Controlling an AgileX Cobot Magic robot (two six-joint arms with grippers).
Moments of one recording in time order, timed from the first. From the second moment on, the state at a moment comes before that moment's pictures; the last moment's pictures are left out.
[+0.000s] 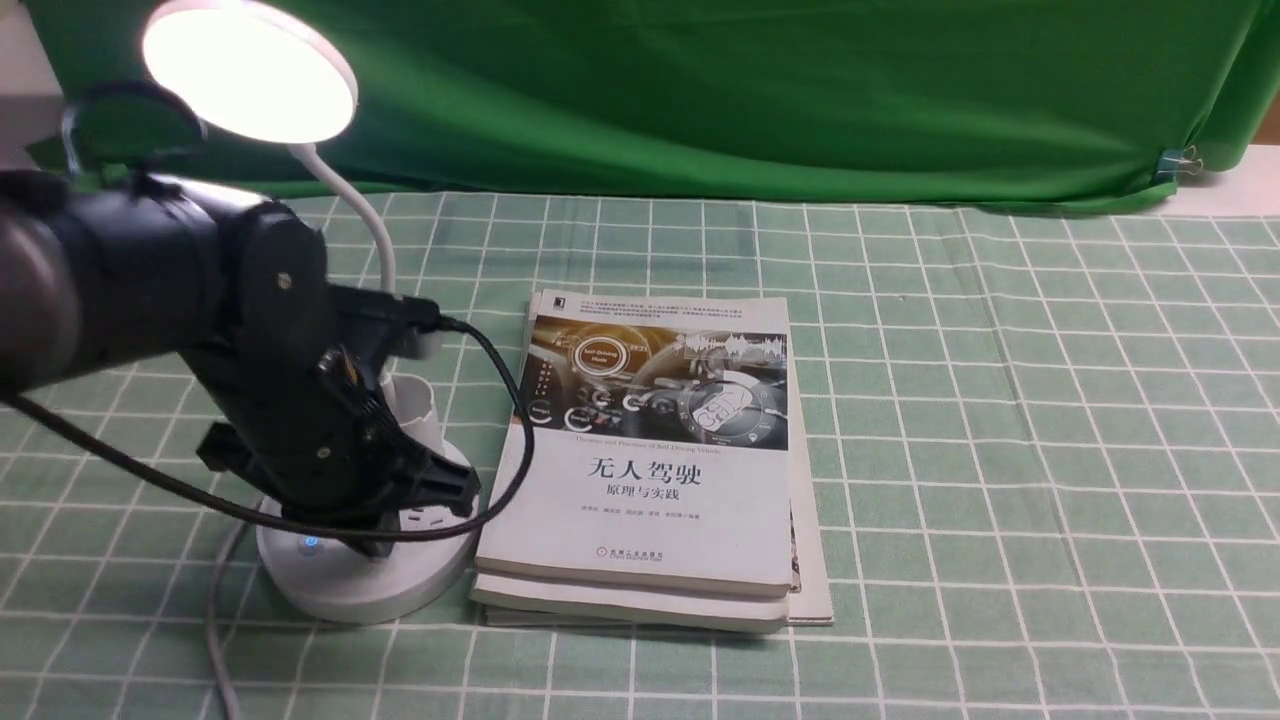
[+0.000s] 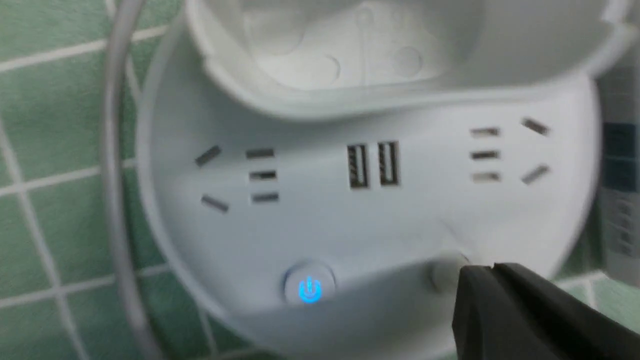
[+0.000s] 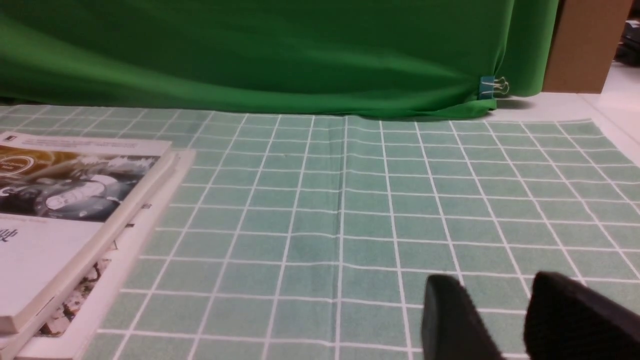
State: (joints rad) right arm 0.04 0.00 0.01 -0.04 0.23 -0.02; left arm -0.31 1.72 -1.08 -0.06 0.84 0.03
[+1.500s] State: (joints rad) right arm 0.04 0.00 0.01 -0.04 0.24 -0.02; left arm -0.31 1.48 -1.05 -0.07 0.89 0.03
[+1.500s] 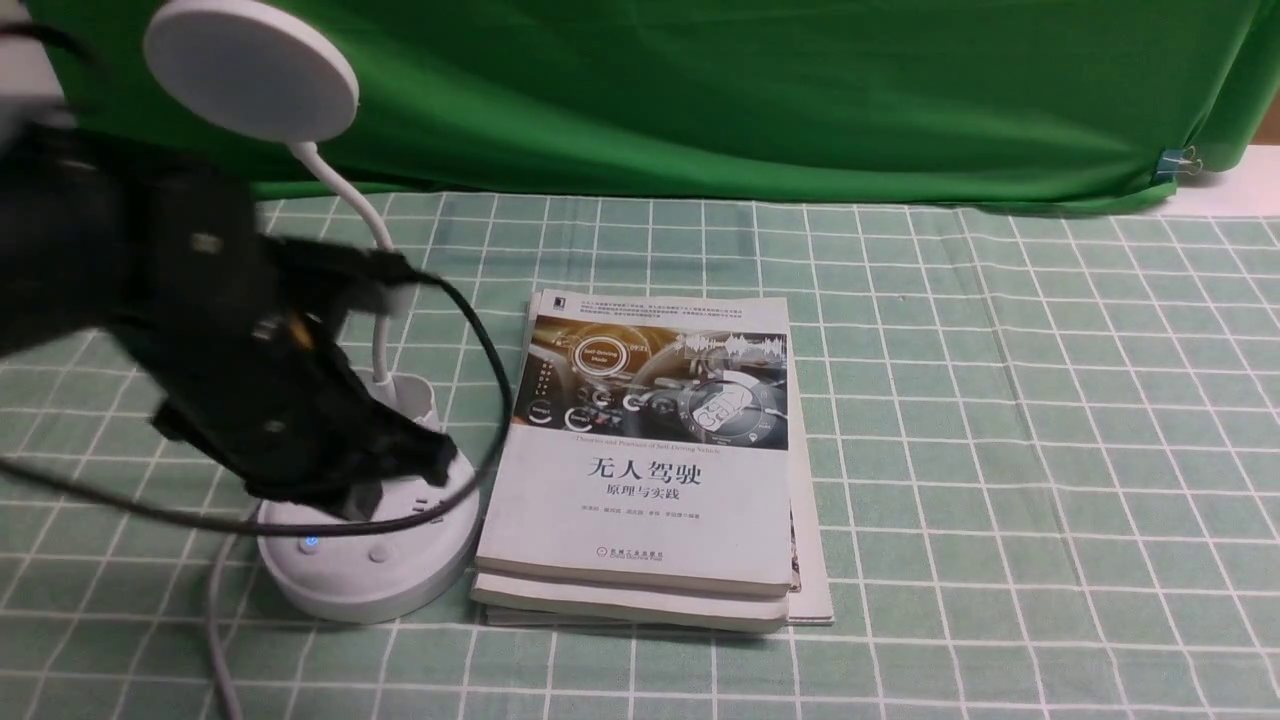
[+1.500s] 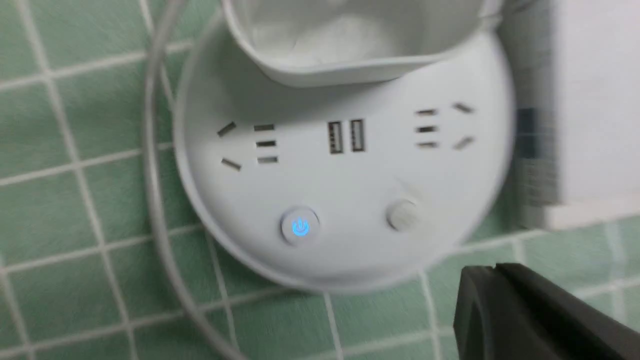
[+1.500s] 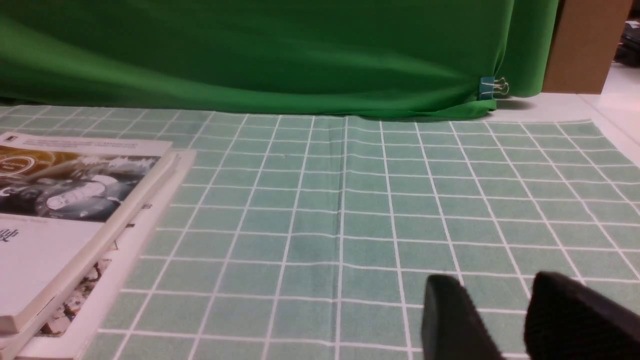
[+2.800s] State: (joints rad) right arm 0.04 0.00 0.01 -0.04 0.24 -0.02; left arm -0.31 0.07 -0.20 -0.15 0.44 0.08
